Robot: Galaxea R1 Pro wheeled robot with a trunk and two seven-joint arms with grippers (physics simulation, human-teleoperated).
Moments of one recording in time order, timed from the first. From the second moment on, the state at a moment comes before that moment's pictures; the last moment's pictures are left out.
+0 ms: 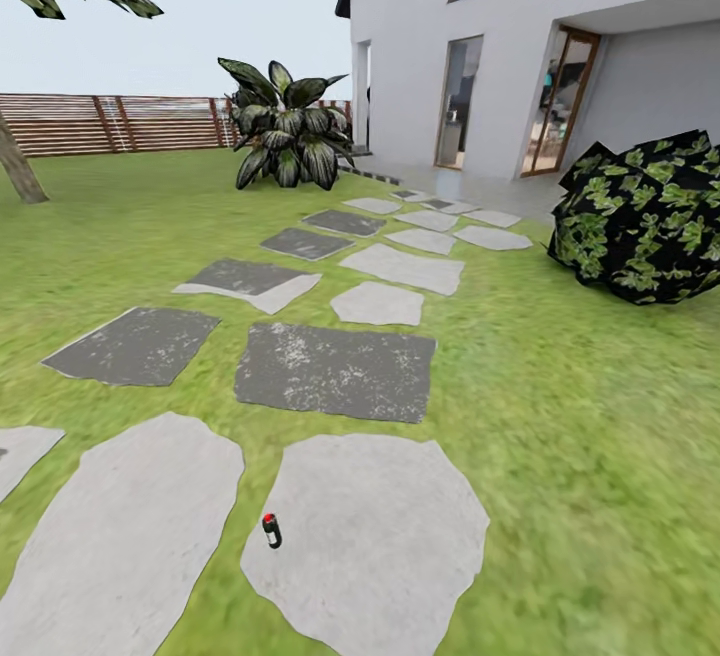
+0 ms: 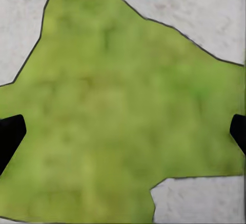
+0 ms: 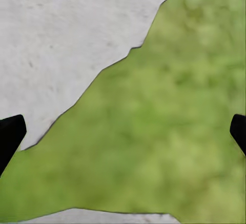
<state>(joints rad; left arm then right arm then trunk) -0.25 0.07 -0.01 -0.21 0.04 -0.29 -0.01 -0.17 -0.04 -0.04 -0.37 0.00 -0.39 0.00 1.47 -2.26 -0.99</state>
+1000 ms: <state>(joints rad) -0.25 0.06 -0.01 -0.21 0.04 -0.29 -0.01 -0.17 -0.04 -0.04 -0.37 0.00 -0.39 0.00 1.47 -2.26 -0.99</state>
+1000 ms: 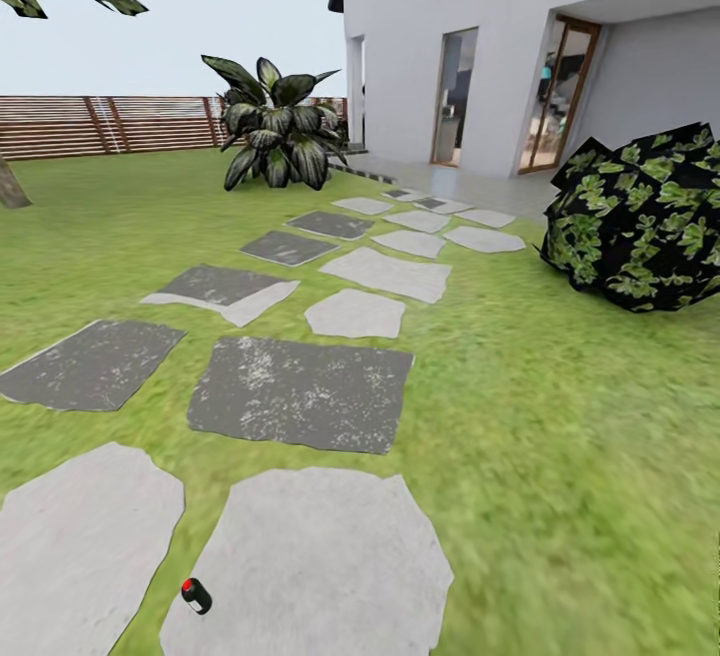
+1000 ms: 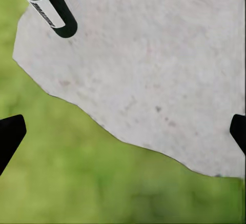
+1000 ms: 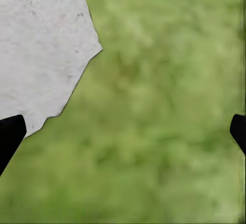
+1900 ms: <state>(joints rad) -0.25 0.07 -0.01 -0.21 0.04 -0.29 -0.01 -0.17 -0.04 -0.03 -0.37 0.00 -0.39 0.00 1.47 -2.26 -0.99</state>
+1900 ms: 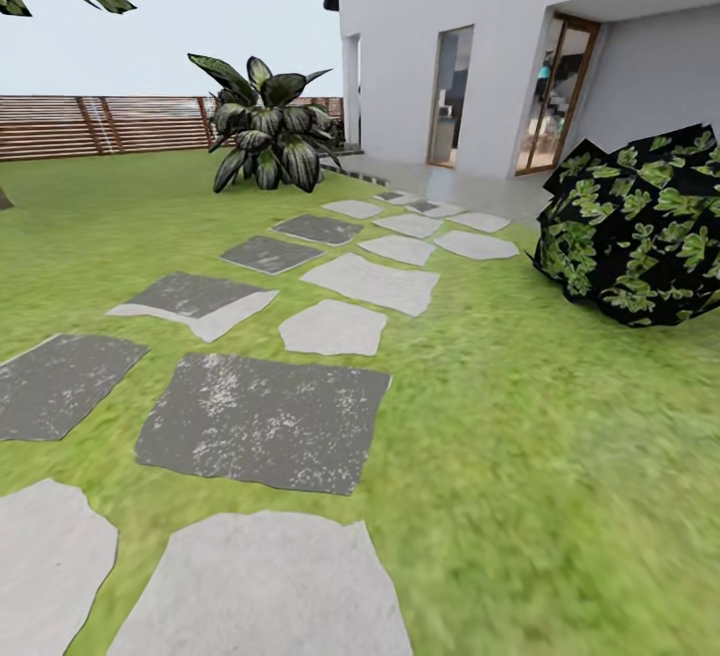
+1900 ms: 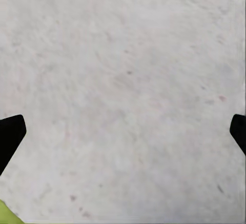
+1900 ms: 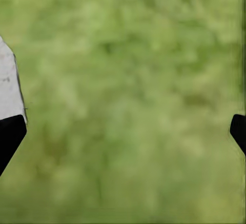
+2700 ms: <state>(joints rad) -0.25 0.07 -0.01 -0.21 0.04 -0.29 -0.01 -0.17 -0.04 -0.03 -0.37 0.00 -0.39 0.00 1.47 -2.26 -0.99</state>
